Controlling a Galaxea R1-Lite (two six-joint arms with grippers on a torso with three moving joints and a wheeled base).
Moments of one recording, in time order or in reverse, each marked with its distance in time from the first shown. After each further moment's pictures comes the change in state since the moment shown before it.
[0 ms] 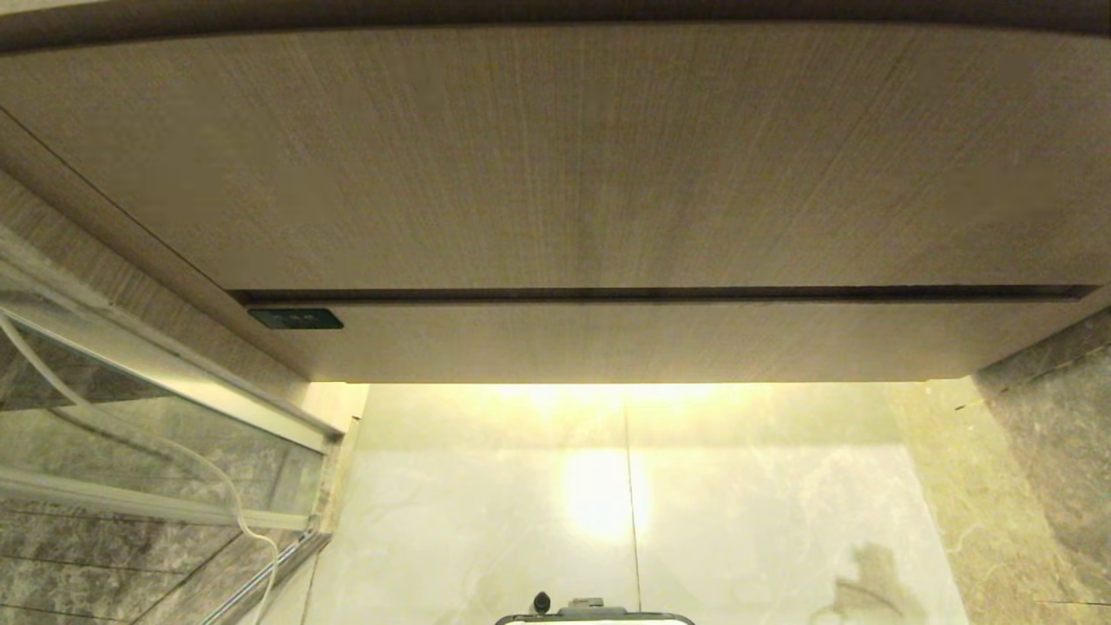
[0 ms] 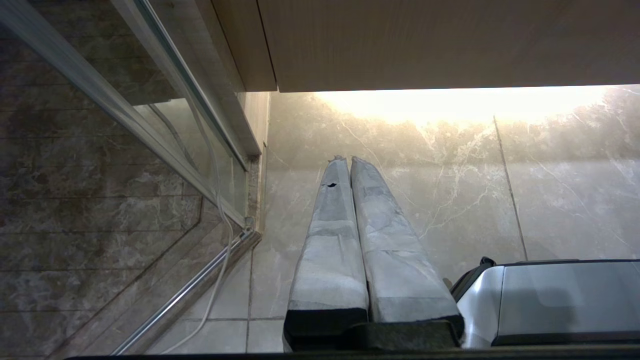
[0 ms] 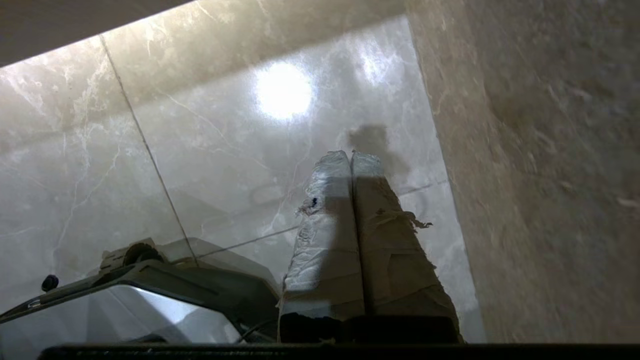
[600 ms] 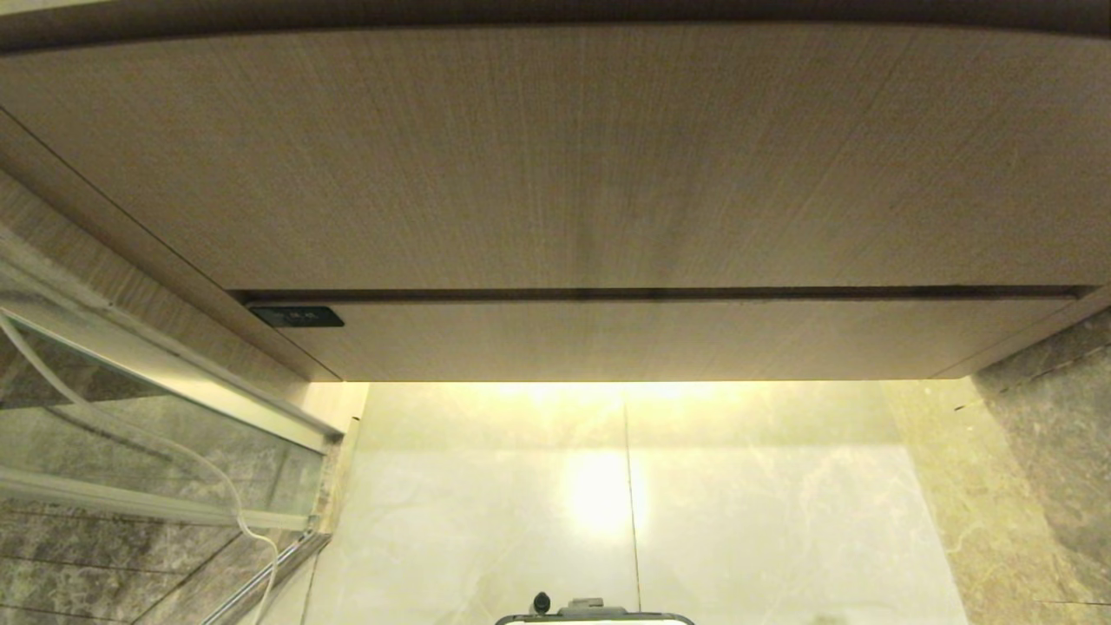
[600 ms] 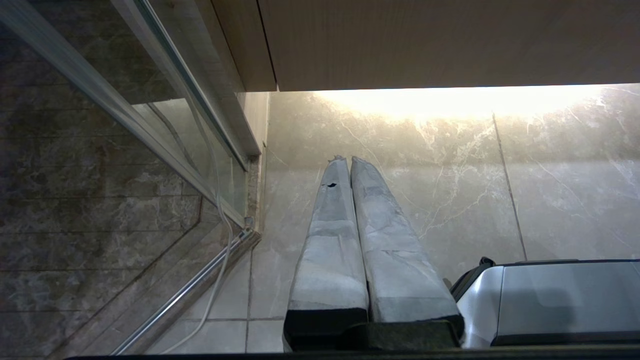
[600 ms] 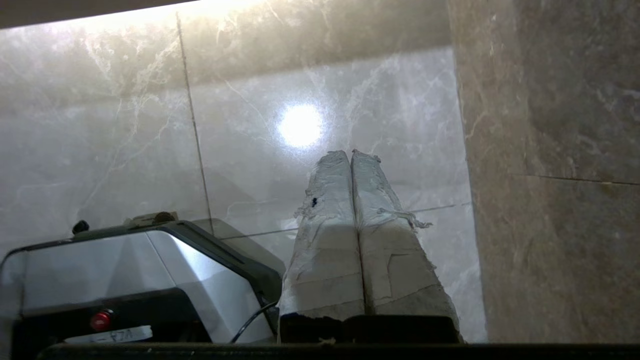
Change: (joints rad) left arm 0.000 0.000 0.000 0.000 0.000 0.000; right arm 0.360 -0.524 0.196 0.133 -0.196 0.083
